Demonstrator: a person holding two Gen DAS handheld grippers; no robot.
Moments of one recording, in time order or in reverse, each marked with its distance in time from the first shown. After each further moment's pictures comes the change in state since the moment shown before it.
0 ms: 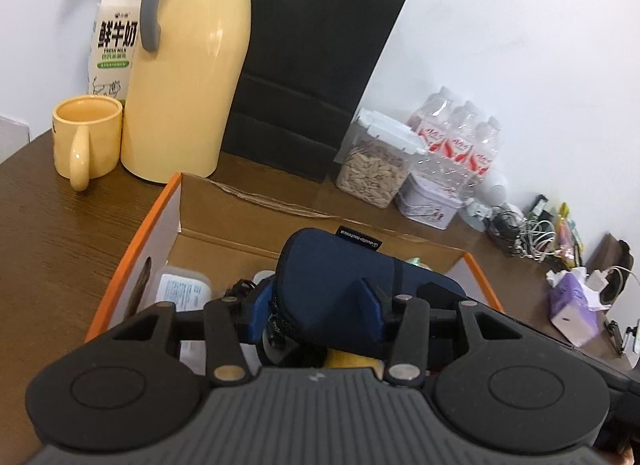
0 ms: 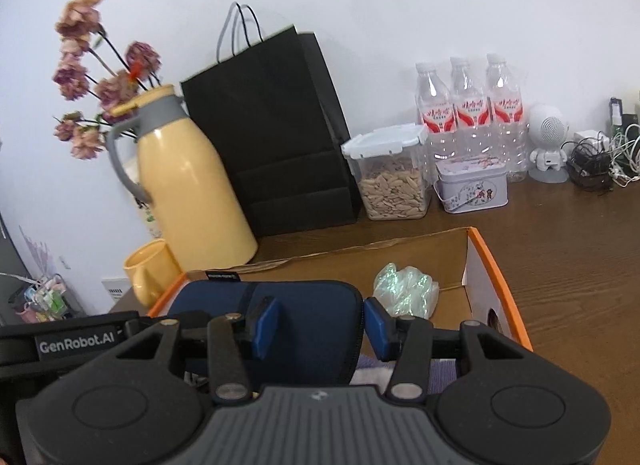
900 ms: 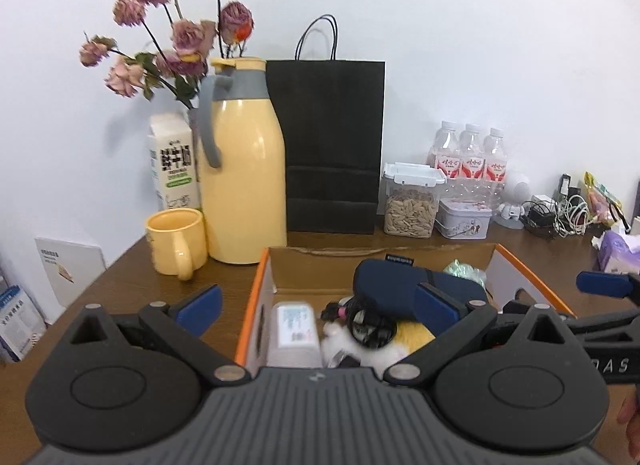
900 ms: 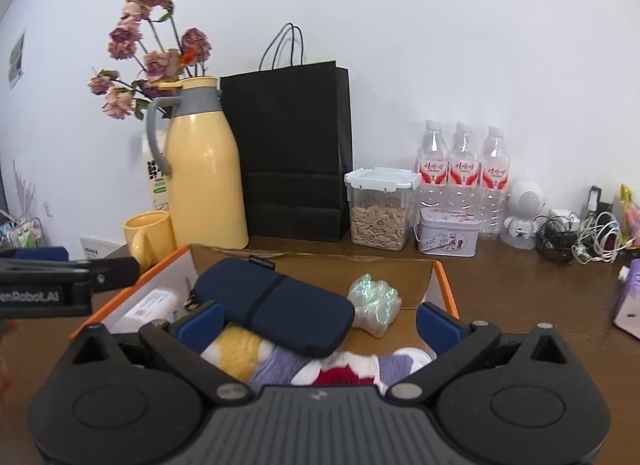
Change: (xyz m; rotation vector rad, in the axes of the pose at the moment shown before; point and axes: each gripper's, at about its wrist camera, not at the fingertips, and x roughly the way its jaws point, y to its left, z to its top) left arm -0.113 -0.011 -0.039 0.286 -0.244 0.199; right arm -0.092 0.039 -0.034 -0.251 -0.104 -0.103
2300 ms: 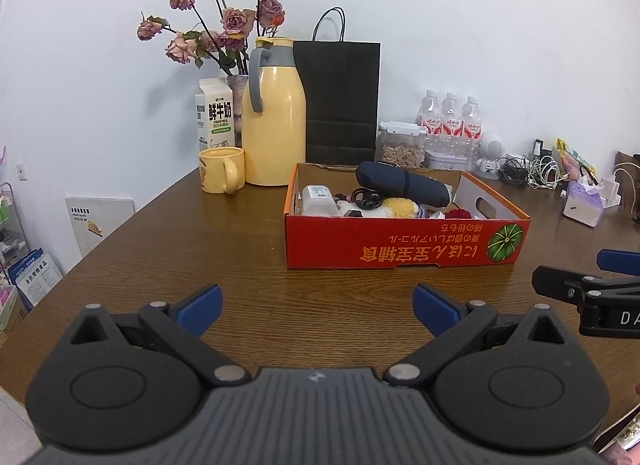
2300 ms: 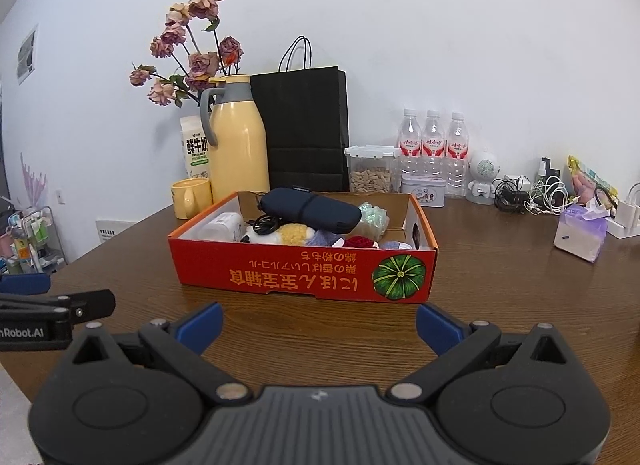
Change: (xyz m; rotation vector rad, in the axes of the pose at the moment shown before) left arm -0.154 0.015 -0.097 -0.015 0.055 0.012; right arm -0.166 0.043 -0.092 0.022 0.015 -0.032
